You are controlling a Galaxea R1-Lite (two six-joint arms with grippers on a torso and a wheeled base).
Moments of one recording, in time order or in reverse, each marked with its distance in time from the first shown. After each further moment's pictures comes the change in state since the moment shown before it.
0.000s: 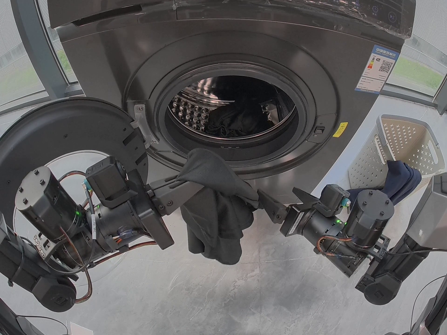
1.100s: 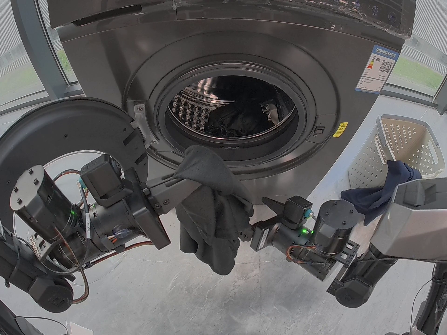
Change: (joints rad) left arm -0.004 -0.023 0.004 0.000 -0.001 -0.020; right arm 0.045 0.161 -0.119 0.001 0.106 -0.129
